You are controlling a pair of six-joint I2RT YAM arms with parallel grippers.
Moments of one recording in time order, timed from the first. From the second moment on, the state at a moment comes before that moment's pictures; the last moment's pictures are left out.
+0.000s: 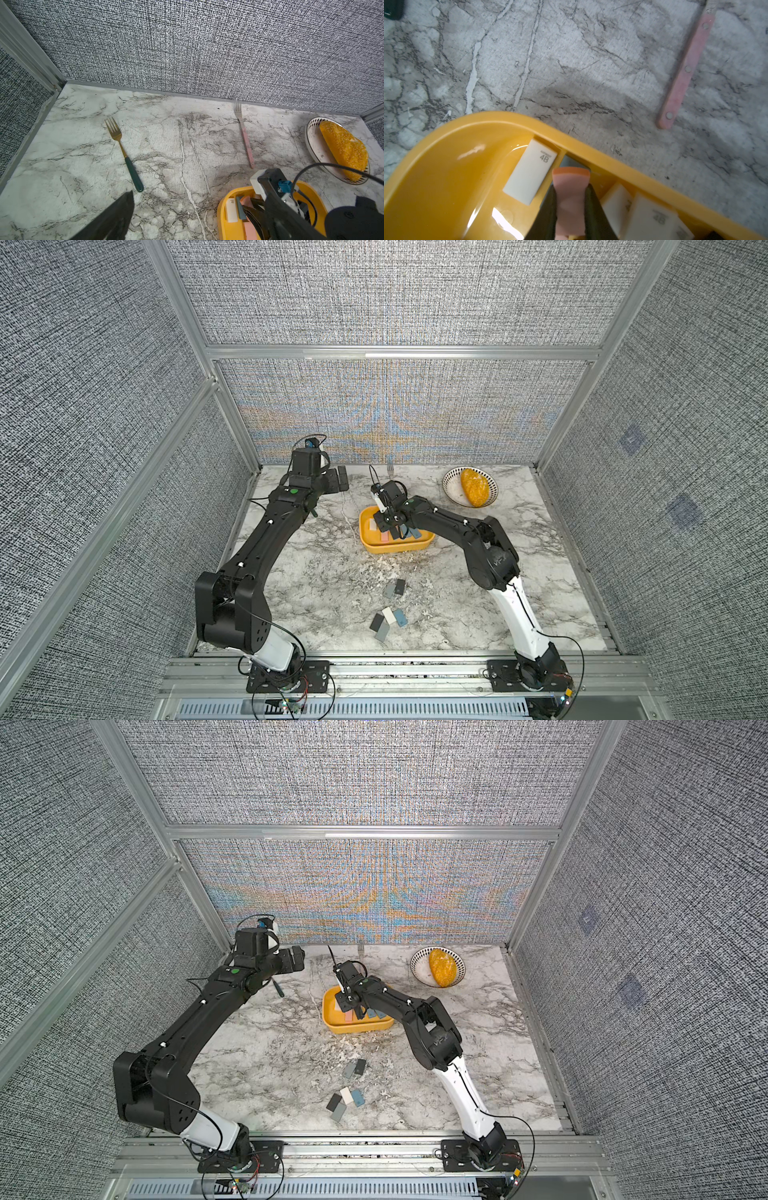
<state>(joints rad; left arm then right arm) -0.24 1.56 1.37 -0.38 -0.03 -0.26 0.70 2.36 1.92 -0.50 0.10 0.11</state>
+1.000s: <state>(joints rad) -0.24 1.53 1.34 -0.37 -0.02 -0.26 0.88 1.71 1.28 -0.54 0.16 0.21</state>
